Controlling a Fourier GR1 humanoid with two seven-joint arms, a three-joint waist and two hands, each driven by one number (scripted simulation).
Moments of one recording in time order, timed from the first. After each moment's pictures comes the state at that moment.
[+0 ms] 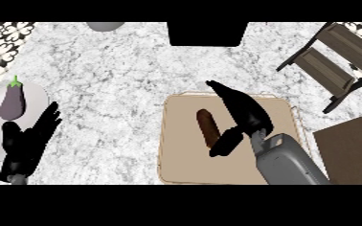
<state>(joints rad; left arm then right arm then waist) 0.05 0.47 -0.05 -1.34 0.25 0.07 0.09 -0.40 -0.22 0.46 -1.55 0.38 0.21 0.66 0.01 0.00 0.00</state>
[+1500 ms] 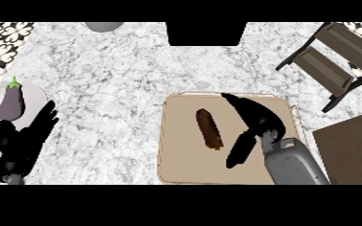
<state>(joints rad) 0.06 0.39 0.08 -1.39 0.15 -0.01 0.15 -0.32 -0.16 0.32 -1.58 0.40 0.50 0.84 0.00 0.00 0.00</state>
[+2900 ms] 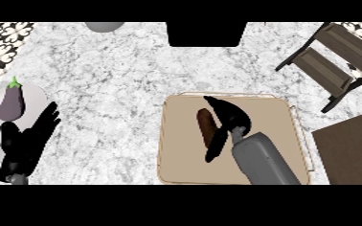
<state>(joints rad) 0.04 0.30 0.18 -1.36 0.04 -0.10 0.14 -0.39 -0.01 0.31 -1.19 0.60 0.36 0.61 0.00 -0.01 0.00</state>
